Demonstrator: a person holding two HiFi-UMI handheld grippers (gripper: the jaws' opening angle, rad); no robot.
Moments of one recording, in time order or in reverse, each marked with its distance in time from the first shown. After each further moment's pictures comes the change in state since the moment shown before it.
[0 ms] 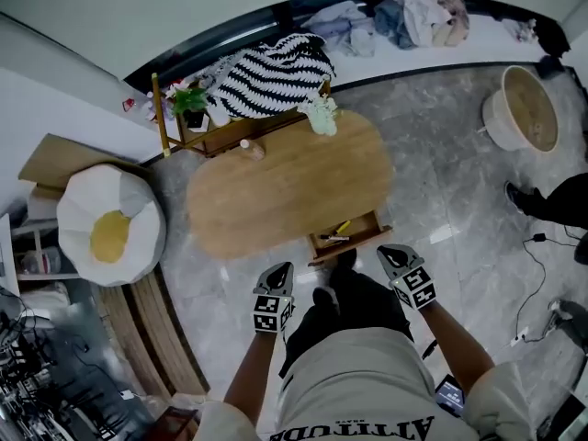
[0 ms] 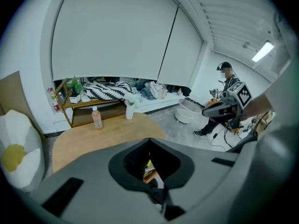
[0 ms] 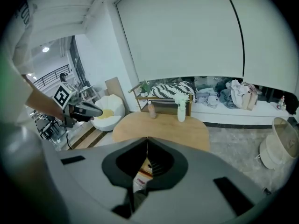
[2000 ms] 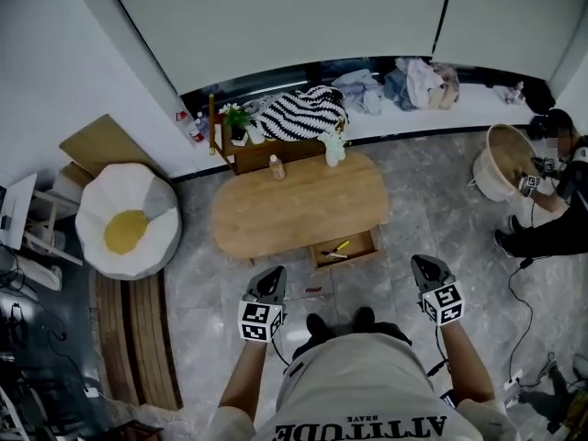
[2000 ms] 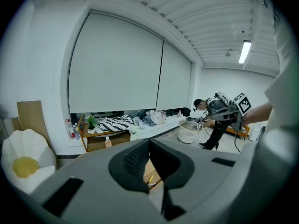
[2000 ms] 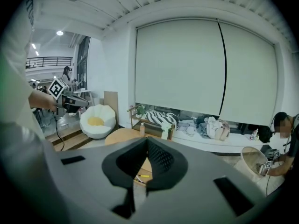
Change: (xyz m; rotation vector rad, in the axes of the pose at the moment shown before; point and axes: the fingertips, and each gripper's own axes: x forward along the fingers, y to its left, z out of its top) left arm -0.225 -0.081 0.020 0.096 -0.348 0.097; right arm -0.227 0.075 0.004 -0.182 -0.271 -0.226
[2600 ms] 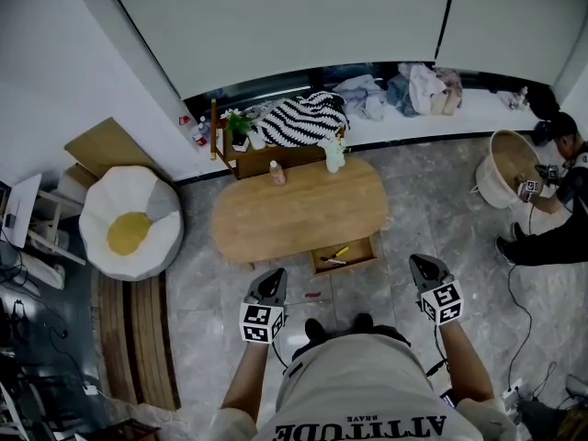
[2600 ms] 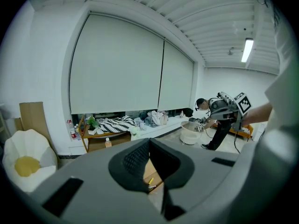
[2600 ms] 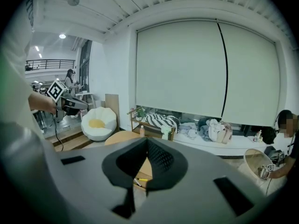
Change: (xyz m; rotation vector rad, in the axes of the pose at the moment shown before) left arm 0.015 -0.014 0.013 -0.005 -0.005 0.034; right arm 0.008 -0.026 0.014 -0.005 -0.033 0.029
